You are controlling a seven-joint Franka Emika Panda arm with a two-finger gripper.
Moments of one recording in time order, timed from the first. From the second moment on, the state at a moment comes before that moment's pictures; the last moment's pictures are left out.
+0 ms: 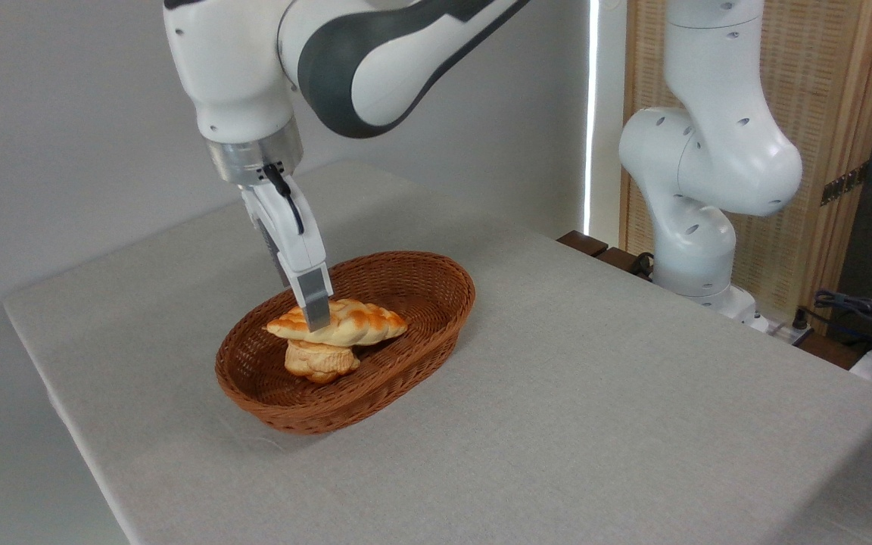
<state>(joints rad) -0.04 0.07 -0.19 -1.82 -0.20 1.83 0.82</state>
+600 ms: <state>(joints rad) -0.04 0.09 -0.19 -1.83 -0.13 1.83 0.86</state>
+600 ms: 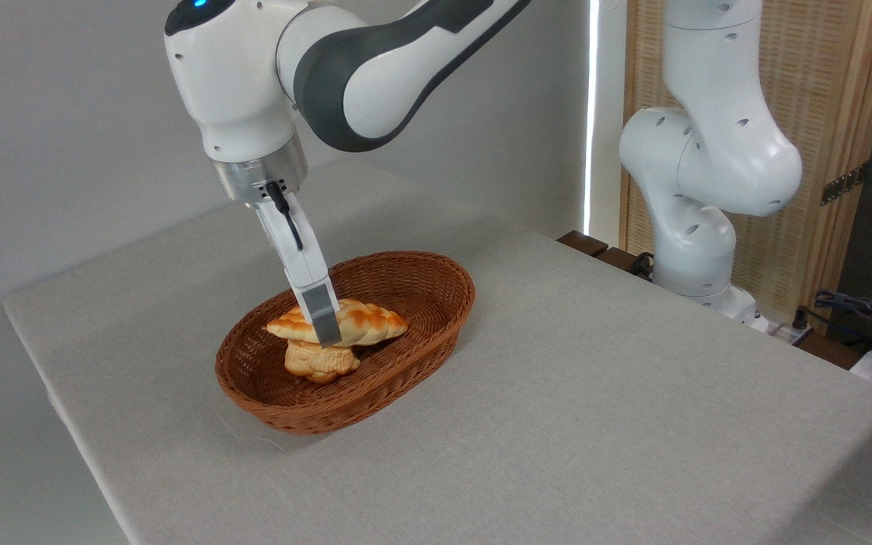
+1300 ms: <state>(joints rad) -0.06 0.11 -0.19 -1.83 -0.13 1.83 0.86</state>
